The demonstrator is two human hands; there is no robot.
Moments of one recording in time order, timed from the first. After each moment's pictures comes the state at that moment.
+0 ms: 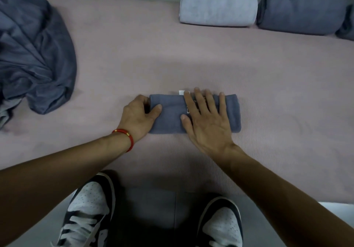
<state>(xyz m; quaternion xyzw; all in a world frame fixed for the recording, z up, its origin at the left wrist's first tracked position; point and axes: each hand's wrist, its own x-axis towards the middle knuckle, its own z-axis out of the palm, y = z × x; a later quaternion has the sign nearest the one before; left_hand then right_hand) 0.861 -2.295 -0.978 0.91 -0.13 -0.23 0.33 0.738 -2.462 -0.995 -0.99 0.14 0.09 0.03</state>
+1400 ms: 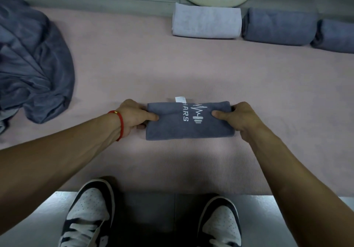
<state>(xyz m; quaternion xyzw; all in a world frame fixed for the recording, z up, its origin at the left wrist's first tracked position) 0.897 -2.301 -0.968 0.80 0.02 -0.44 0.40 0.727 -2.546 -0.953 -0.70 0.50 0.10 0.50</state>
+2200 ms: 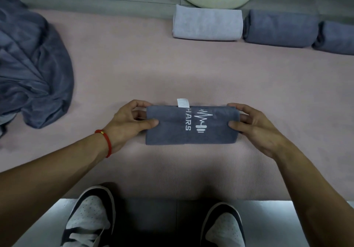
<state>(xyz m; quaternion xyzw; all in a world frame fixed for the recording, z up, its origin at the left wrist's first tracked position) 0.884 -2.276 -0.963 0.74 -0.06 -0.40 0.54 0.683 -2.564 -0.953 -0.67 0.35 0.05 0.66</state>
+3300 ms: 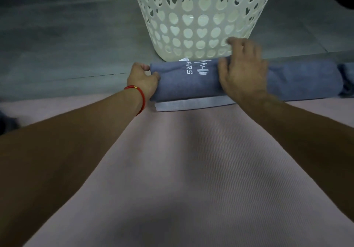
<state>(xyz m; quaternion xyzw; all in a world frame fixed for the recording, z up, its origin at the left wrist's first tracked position) 1.140 -2.564 -0.968 0.87 -0.10 -0.13 0.47 0.970 -2.738 -0.947 -0.91 0.33 -0.24 0.09</state>
